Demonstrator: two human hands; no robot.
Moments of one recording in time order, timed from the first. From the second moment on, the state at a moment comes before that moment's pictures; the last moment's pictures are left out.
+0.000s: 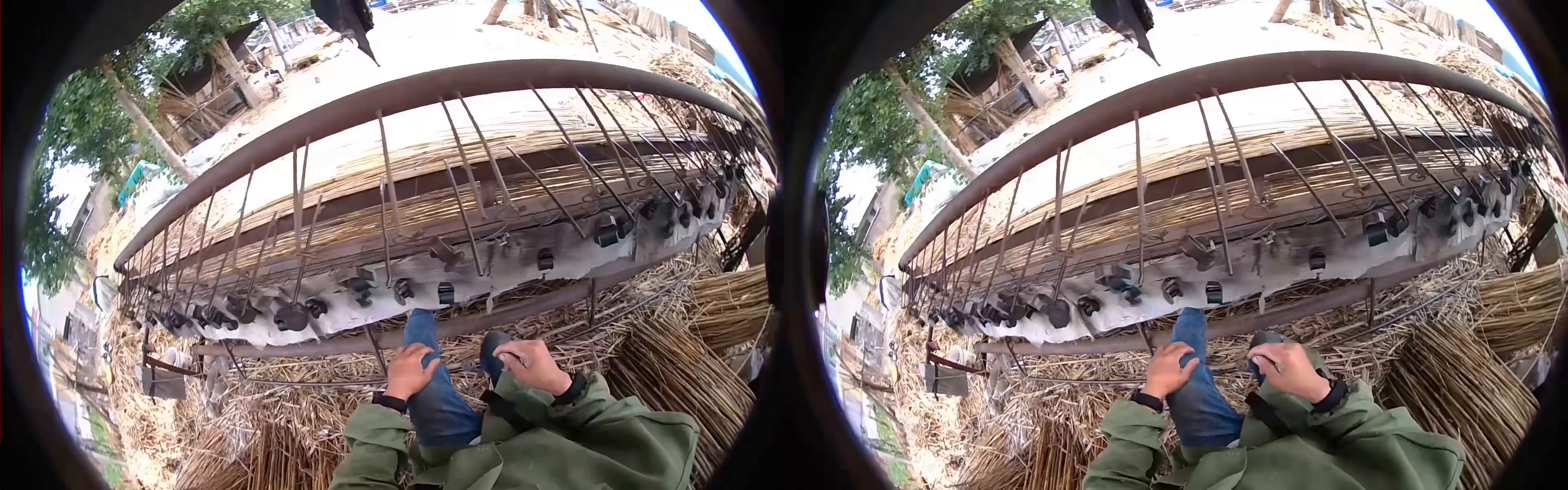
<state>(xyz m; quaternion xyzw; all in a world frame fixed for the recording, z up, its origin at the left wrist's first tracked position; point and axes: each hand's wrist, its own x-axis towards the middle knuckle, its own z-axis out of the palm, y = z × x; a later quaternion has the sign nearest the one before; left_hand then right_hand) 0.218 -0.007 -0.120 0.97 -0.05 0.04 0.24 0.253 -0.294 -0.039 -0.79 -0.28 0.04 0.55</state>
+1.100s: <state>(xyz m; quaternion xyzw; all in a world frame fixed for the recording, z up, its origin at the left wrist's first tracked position) 0.219 -0.088 -0.046 1.00 -0.05 -0.05 0.06 -0.059 -0.857 -0.141 -0.44 0.58 -0.42 0.54</state>
